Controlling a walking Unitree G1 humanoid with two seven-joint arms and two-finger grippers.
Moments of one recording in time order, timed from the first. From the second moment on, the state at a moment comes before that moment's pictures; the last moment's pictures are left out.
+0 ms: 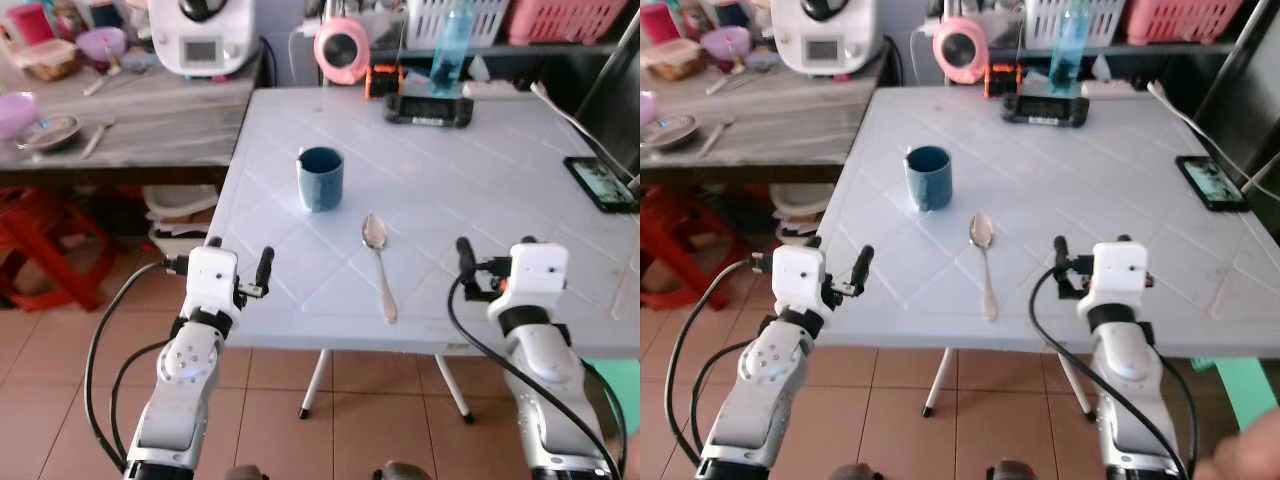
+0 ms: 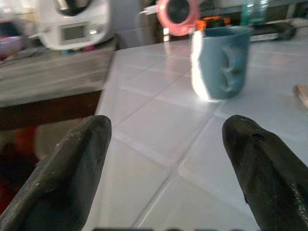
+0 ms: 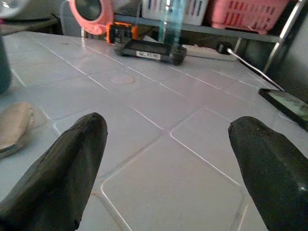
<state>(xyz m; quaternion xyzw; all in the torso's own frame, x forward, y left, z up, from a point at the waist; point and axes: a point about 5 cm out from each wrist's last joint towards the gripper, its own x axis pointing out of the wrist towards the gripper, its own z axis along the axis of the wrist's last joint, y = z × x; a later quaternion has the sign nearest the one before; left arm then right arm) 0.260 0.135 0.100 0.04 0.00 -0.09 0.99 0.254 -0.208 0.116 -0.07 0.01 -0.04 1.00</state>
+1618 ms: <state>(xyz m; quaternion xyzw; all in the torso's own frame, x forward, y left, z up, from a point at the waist) 0.232 0.154 0.095 0.09 0.05 -0.17 0.98 0.267 -0.197 0.083 -0.01 0.15 0.01 0.99</state>
